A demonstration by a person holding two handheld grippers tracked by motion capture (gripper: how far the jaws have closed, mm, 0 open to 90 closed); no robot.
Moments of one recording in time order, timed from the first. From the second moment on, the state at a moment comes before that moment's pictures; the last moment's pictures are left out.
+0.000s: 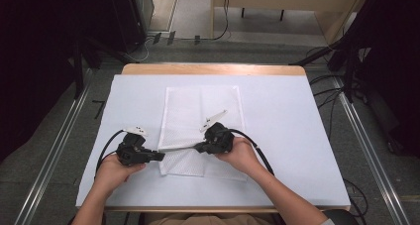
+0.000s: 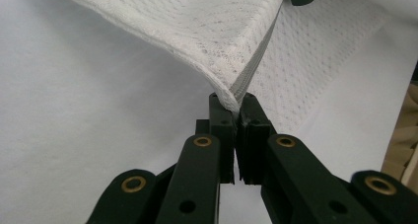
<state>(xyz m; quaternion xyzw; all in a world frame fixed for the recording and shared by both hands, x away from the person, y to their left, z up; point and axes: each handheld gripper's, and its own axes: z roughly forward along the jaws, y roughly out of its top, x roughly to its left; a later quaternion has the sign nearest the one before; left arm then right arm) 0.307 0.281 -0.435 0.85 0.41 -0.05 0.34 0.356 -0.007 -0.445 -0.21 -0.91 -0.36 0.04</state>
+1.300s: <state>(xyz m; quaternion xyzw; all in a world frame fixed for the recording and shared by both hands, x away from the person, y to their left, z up) 0.307 0.286 -0.435 0.85 0.42 -0.05 0.33 0.359 -0.043 -0.449 -0.25 -0.90 -0.35 0.04</state>
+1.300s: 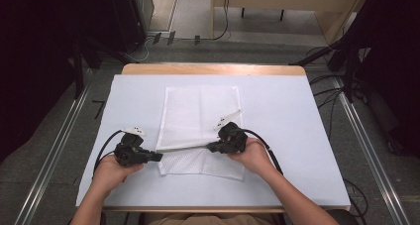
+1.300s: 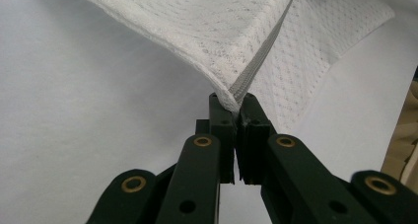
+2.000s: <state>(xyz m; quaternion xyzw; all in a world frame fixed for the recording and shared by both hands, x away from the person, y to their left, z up) 0.305 0.288 -0.436 0.85 0.42 -0.05 0.33 0.356 -0.068 -0.451 -0.27 -0.90 -0.35 0.04</state>
